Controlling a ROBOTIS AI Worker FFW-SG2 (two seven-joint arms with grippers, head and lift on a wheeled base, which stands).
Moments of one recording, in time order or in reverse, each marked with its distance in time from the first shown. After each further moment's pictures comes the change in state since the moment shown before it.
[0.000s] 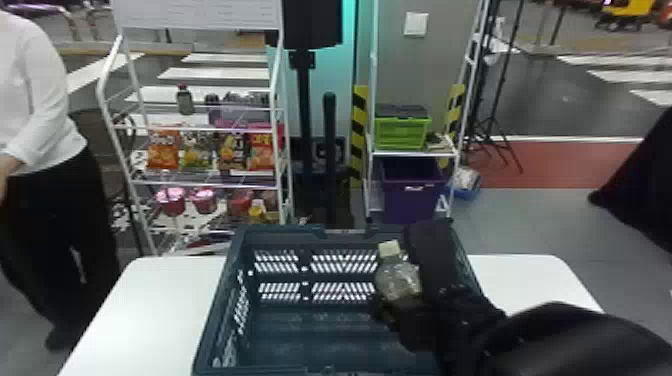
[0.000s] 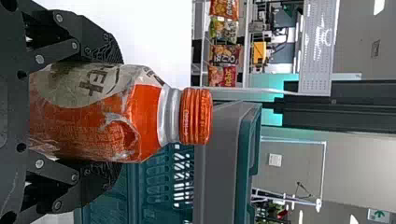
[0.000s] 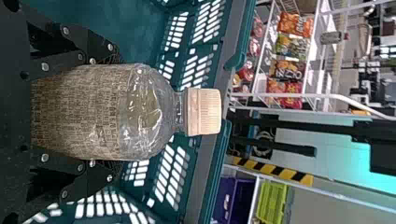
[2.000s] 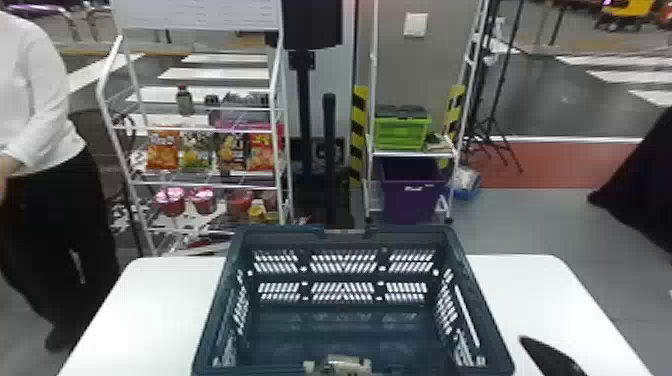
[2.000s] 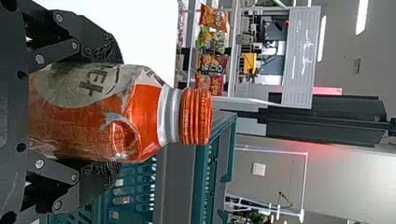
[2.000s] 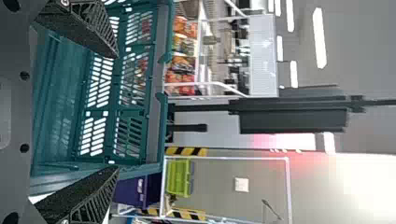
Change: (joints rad) left arm 0.075 -0.039 0.020 -0.145 0.007 0.024 0.019; right arm 0.855 -0.191 -0.182 -0.284 -0.056 -1.151 0.013
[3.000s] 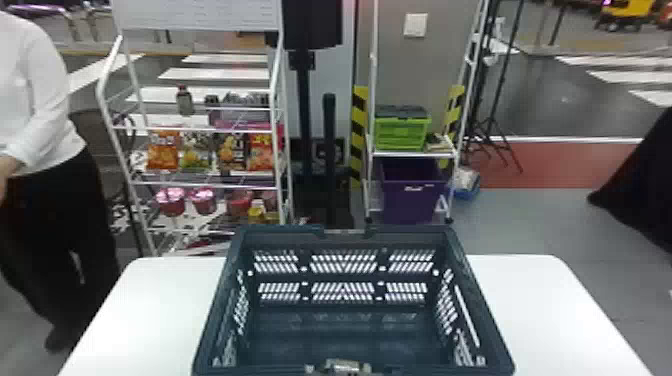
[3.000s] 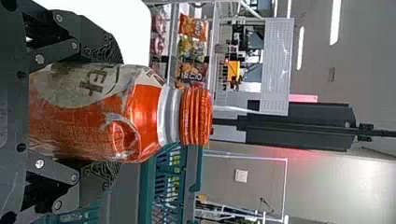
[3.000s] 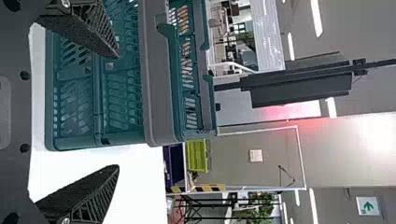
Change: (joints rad) left arm 0.012 -0.022 0.054 -0.165 -0.003 0.091 0.001; right arm 0.278 0.040 -0.034 0.340 -0.044 -0.564 0.022
